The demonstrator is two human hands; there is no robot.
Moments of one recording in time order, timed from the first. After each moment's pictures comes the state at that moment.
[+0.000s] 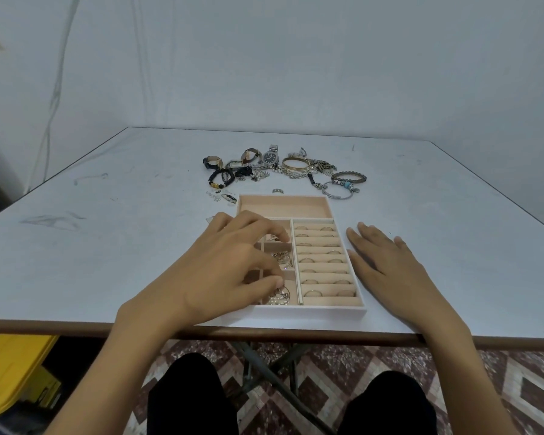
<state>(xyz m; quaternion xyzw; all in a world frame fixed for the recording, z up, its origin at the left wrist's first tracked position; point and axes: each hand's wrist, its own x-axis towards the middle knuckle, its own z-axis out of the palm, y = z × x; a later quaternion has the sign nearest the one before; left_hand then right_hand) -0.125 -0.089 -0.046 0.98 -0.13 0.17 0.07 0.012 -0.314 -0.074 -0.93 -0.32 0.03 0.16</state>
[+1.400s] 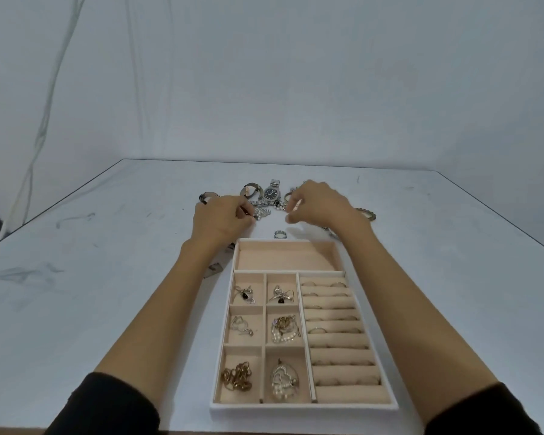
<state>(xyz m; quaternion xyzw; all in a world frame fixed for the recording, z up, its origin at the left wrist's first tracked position) 0.046 0.015 -0.058 0.93 0.19 0.21 0.21 0.125 -0.153 -0.002 -0.92 -0.33 0.03 0.19</state>
